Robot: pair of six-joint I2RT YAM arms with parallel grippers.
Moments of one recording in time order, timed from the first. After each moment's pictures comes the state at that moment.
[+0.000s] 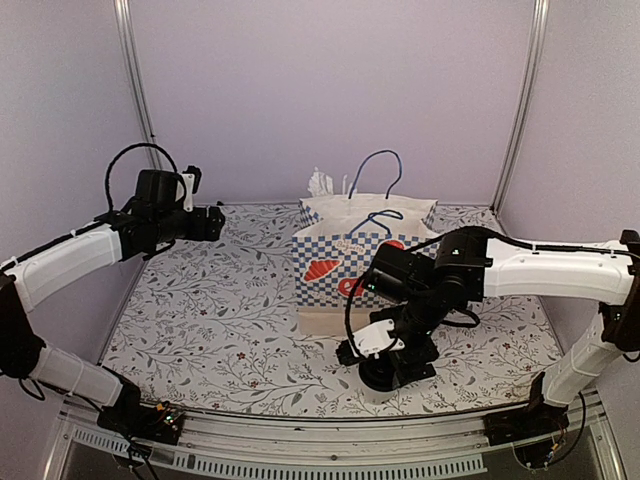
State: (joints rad) left arm -0.35 1.31 1.00 -0.24 -0.16 -0.13; right arm 1.17 1.57 1.31 -1.07 -0.14 -0.70
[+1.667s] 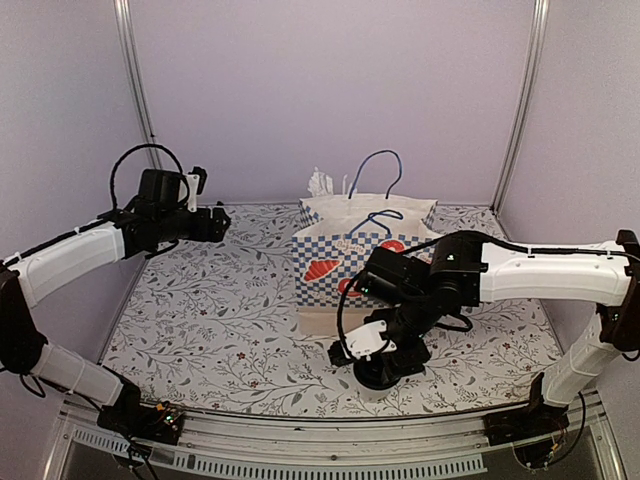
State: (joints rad) left arm -0.35 1.34 1.01 -0.24 -0.09 -0.13; right arm 1.20 1.59 1.31 -1.01 -0.10 -0.68
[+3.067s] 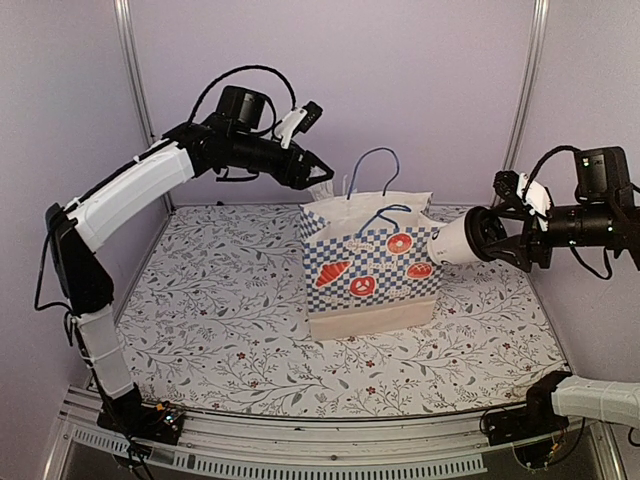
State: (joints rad) left arm -0.65 1.85 1.97 -0.59 0.39 0.09; right arm 0.42 0.91 1.33 -1.01 -0.35 -0.68
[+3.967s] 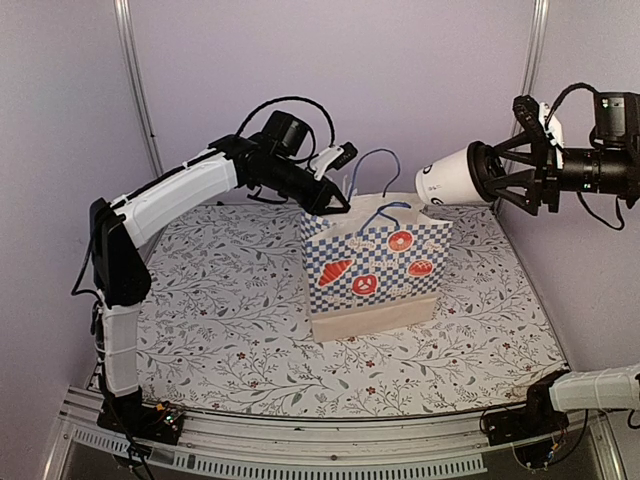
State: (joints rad) left arm -0.72 2.08 2.13 -0.77 0.44 0.14; right arm 0.33 1.08 1.68 -1.02 -0.55 -0.62
